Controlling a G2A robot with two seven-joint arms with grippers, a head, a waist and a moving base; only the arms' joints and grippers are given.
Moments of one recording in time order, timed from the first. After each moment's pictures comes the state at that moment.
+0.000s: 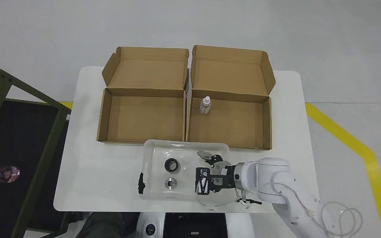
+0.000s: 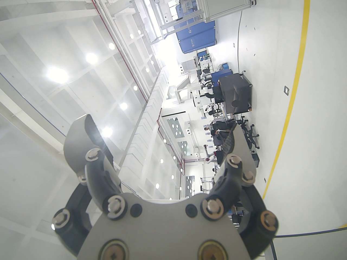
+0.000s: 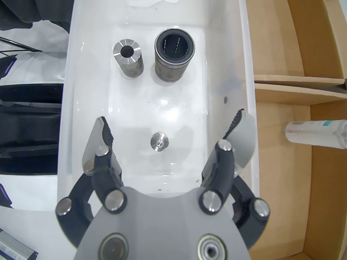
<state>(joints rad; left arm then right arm) -0.19 -0.18 -0.57 -1.44 2.04 -0.23 0.13 -1.30 -1.07 1.02 -2.05 -1.29 -0.86 0.75</state>
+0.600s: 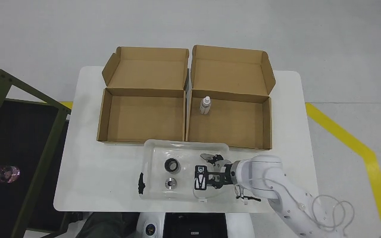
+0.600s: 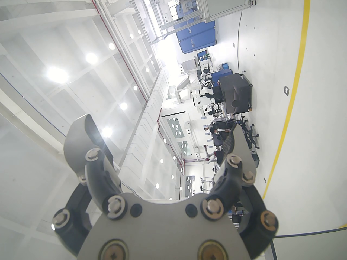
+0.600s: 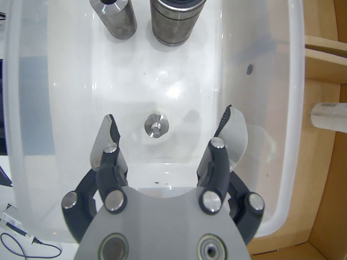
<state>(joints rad) -0.19 -0.18 -0.57 -1.44 2.04 -0.23 0.13 -1.24 -1.07 0.95 -1.97 -1.31 -0.83 0.85</state>
